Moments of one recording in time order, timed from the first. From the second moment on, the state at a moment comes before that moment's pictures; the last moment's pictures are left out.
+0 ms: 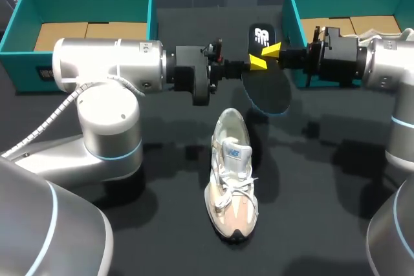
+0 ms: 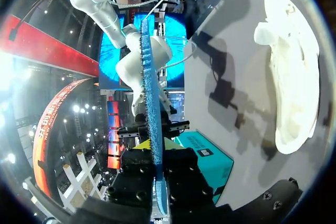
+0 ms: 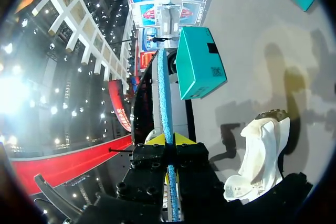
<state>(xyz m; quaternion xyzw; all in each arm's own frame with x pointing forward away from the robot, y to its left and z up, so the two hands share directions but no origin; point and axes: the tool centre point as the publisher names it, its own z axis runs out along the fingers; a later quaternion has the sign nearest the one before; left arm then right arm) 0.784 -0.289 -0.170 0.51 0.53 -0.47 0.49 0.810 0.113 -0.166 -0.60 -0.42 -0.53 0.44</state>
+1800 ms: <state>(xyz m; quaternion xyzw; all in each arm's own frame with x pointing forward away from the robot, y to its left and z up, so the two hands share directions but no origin) 0.739 -0.208 -0.149 0.33 0.66 -0.57 0.36 0.775 0.071 -0.166 -0.53 -0.46 -0.55 0.45</state>
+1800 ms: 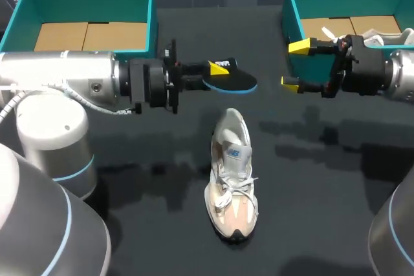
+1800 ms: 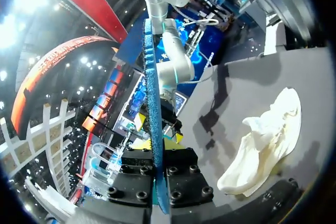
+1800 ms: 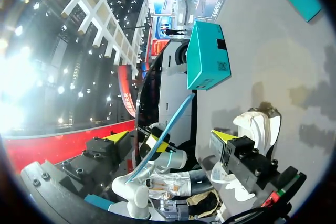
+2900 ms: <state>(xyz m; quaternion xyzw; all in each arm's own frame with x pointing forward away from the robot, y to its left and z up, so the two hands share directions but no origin) 0.726 -0.187 -0.125 0.03 0.73 -0.68 -0.07 0.775 0.071 -0.166 -0.53 -0.46 -0.55 0.45</state>
